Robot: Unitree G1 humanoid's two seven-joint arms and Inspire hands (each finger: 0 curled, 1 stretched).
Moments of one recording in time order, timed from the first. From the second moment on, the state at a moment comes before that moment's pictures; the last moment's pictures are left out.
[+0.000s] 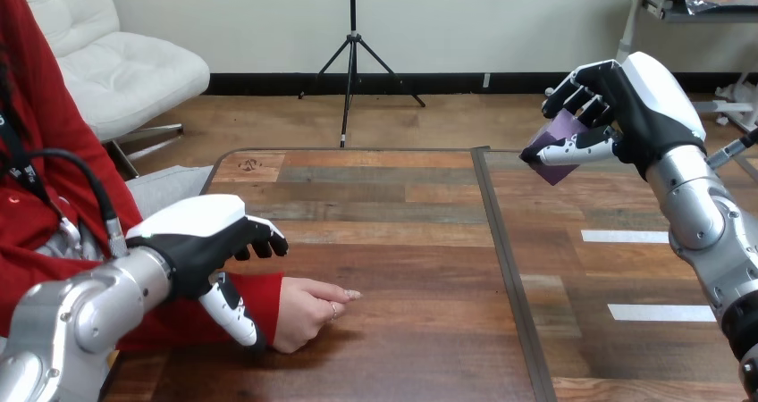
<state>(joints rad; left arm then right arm) -0.19 0.63 -0.15 -0.07 0.70 0.06 -0.63 -0.77 -0.51 0.18 1.00 -0.43 -0.34 -0.11</state>
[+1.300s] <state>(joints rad) -0.30 0.68 -0.24 -0.03 0.78 0.07 -0.68 -0.77 -0.51 0.16 1.00 -0.43 -0.36 -0.12</state>
